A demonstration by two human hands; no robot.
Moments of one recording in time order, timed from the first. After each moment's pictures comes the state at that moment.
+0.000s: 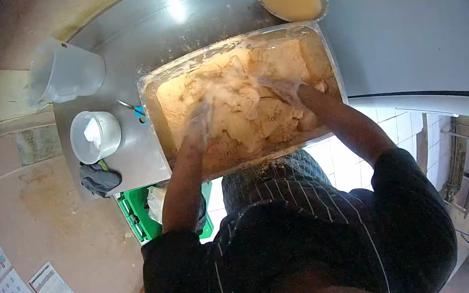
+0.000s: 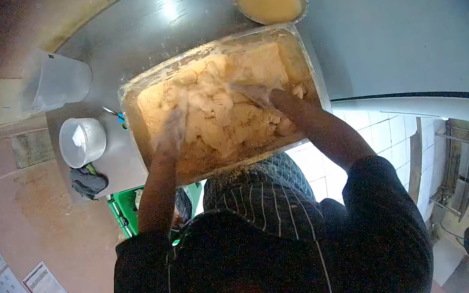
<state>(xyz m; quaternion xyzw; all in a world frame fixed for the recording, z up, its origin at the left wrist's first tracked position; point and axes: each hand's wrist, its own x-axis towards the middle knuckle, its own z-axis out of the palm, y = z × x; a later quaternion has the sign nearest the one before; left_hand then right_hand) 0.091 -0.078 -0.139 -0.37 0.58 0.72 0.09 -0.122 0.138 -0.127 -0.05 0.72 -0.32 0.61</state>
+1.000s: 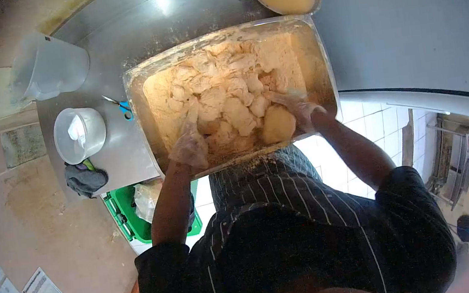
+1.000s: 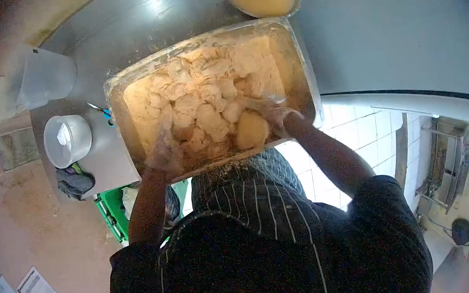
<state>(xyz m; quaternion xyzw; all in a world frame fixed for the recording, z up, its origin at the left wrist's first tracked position) 0.172 -0.061 -0.169 -0.20 0.76 0.61 0.04 -0.069 0.217 -0.082 -0.17 0.70 -0.41 0.56</state>
